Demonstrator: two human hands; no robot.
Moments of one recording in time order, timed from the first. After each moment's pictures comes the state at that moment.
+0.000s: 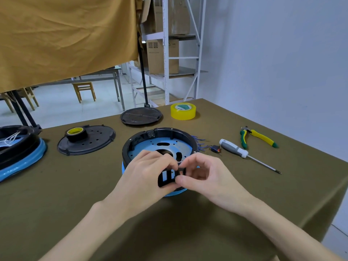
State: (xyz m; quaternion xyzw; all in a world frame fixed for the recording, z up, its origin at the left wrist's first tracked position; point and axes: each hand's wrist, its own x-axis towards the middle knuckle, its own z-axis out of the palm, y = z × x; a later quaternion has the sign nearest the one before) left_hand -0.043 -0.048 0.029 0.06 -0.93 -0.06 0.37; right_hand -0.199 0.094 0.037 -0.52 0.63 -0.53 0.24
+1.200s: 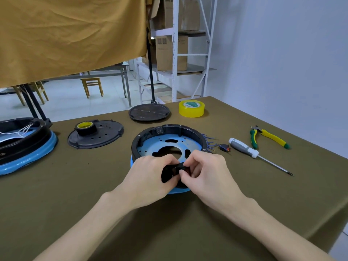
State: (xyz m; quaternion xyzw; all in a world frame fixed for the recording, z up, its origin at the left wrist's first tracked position) left_hand -0.042 -0.068 0.015 0.17 -0.94 -0.12 0.26; right_hand -0.182 0.068 0.025 -0.57 0.69 -0.45 -0.01
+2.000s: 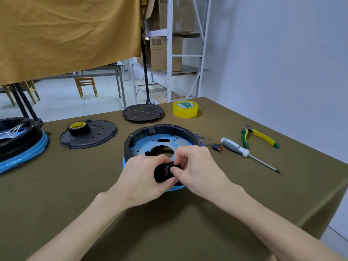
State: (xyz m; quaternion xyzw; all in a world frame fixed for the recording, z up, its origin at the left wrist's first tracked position) left_hand -0.043 -0.062 0.014 0.18 -0.94 -0.11 0.28; right_hand -0.185 0.056 0.042 -0.57 0.74 -0.36 0.04
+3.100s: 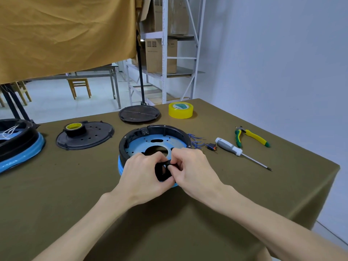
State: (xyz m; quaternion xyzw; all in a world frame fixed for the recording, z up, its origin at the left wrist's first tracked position) left_hand -0.048 -0.055 0.011 0.20 -0.92 -0.11 0.31; right_hand -0.176 0.058 0.033 -0.60 0.72 -0.35 -0.03
